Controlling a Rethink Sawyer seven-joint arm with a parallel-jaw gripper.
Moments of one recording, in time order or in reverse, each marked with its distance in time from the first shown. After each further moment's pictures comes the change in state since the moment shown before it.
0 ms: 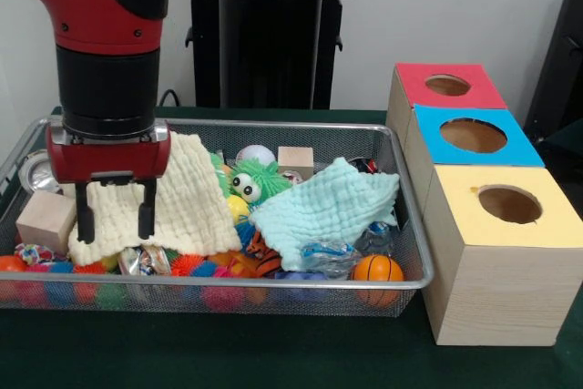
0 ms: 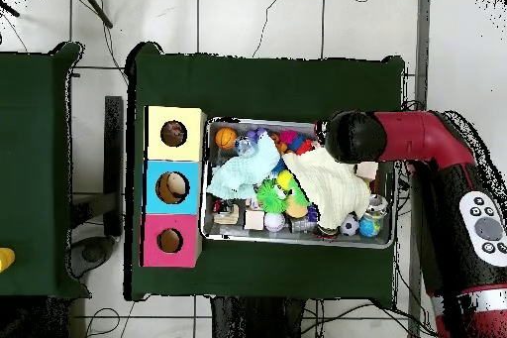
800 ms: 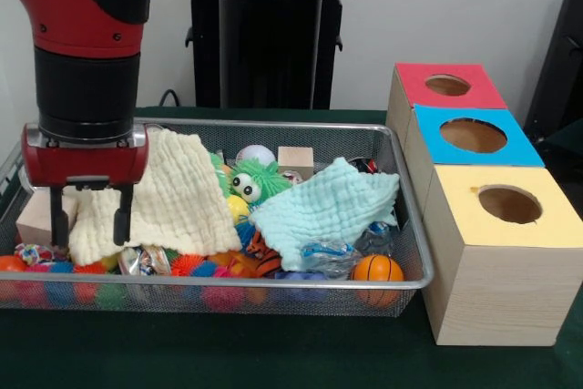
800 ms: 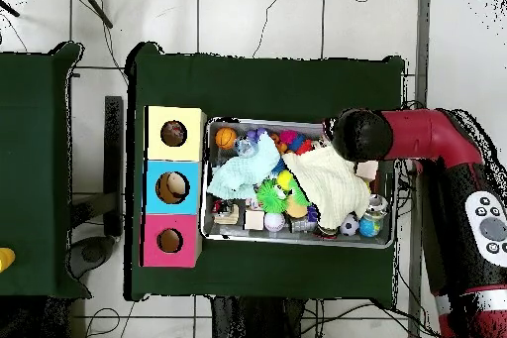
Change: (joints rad) arm -0.004 0.009 -0.008 -0.028 -0.043 0.000 0.000
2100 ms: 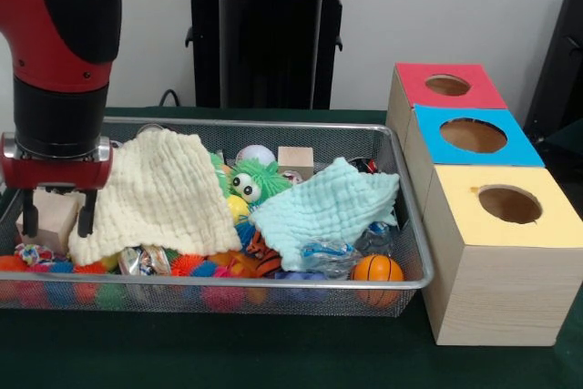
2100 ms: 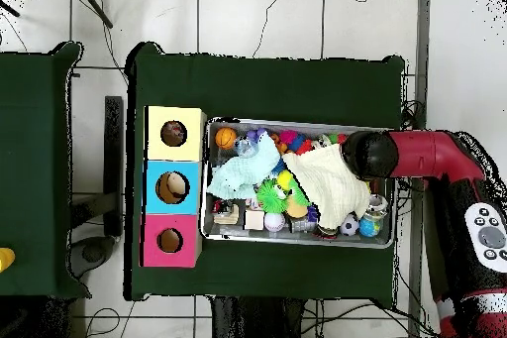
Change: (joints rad) arm 0.015 0.050 -0.141 -0.005 -0.026 -0.001 0.000
